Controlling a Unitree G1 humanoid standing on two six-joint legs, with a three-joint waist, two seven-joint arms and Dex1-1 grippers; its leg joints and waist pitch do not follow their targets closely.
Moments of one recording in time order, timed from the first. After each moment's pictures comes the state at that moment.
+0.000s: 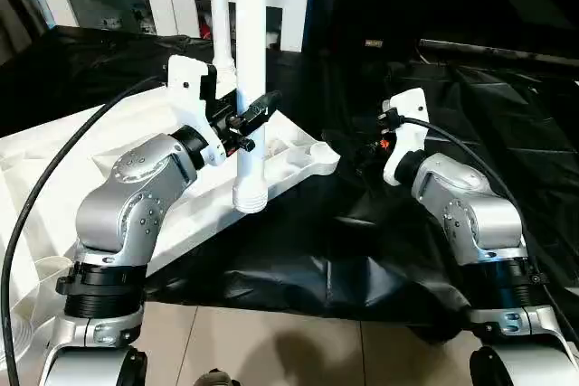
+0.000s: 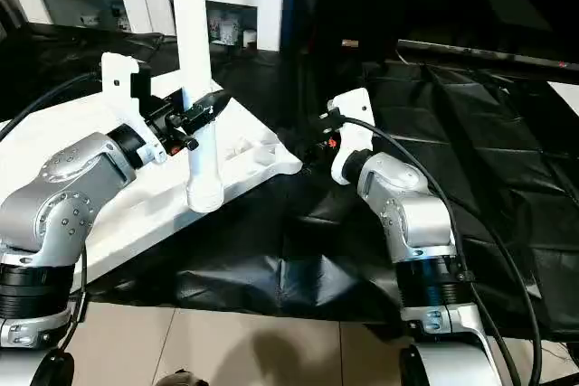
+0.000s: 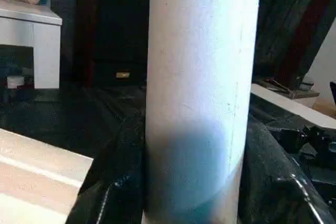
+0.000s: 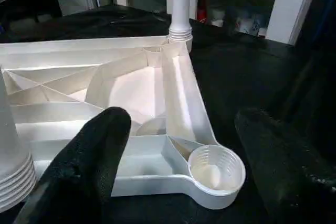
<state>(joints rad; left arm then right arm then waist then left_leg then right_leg) -0.56 0.27 0.06 -0.05 -0.47 0.57 -0.45 -0.59 -0.21 -0.03 0.21 0.25 0.49 0.55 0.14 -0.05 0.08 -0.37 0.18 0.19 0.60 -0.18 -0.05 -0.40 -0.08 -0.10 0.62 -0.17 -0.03</state>
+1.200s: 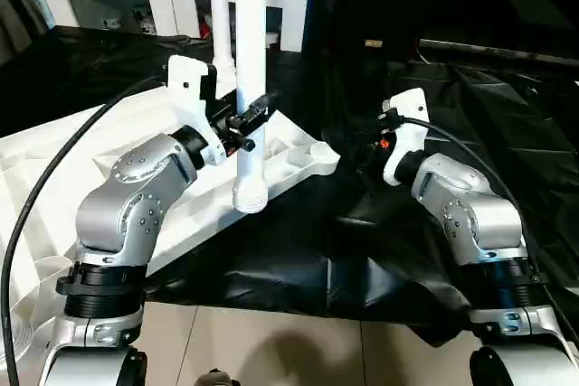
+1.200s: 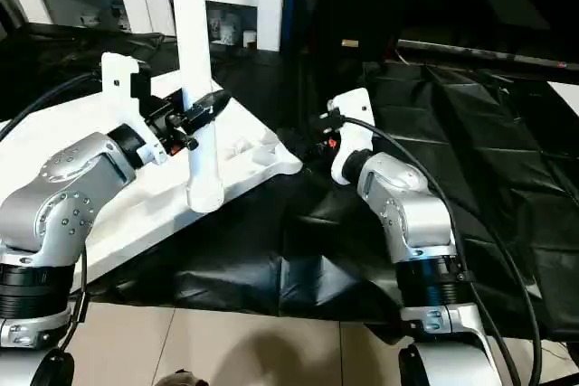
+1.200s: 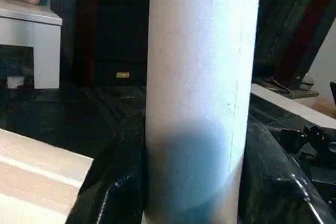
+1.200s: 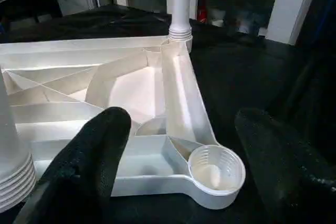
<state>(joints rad) -0.56 0.27 0.06 -0.05 -0.47 0.57 -0.45 -0.59 -0.21 -0.03 0.21 0.25 0.49 0.55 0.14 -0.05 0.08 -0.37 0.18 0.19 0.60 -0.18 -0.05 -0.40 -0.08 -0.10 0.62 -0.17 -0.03</state>
